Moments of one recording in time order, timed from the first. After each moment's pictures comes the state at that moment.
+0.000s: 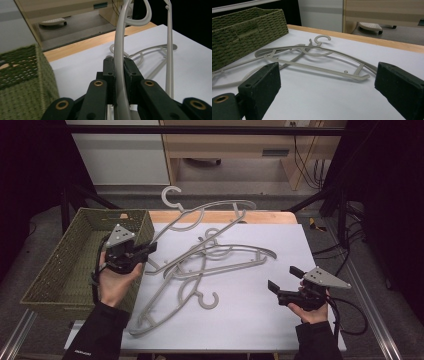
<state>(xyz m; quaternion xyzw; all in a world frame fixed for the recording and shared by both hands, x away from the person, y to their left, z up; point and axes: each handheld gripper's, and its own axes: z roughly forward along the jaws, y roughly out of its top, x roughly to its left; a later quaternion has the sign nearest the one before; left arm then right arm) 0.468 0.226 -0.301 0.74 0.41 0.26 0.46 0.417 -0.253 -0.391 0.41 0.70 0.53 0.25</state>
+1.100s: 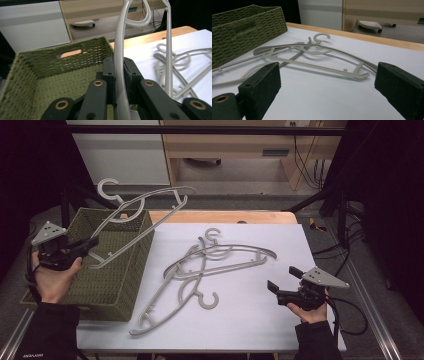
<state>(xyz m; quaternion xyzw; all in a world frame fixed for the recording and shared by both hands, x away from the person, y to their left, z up) 0.468 0.360 -0.297 0.70 0.47 0.32 0.44 0.419 -0.252 -0.393 0.42 0.70 0.53 0.24</state>
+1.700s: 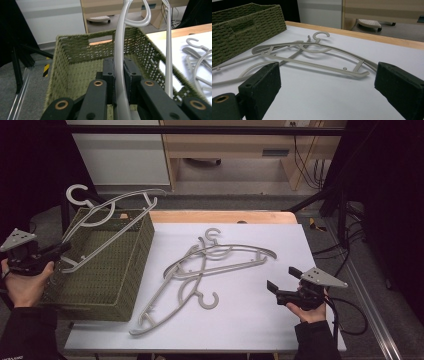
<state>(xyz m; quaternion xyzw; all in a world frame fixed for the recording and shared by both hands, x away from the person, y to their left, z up) 0.464 0.427 -0.315 0.68 0.50 0.34 0.42 0.421 -0.251 -0.396 0.42 0.70 0.52 0.24</state>
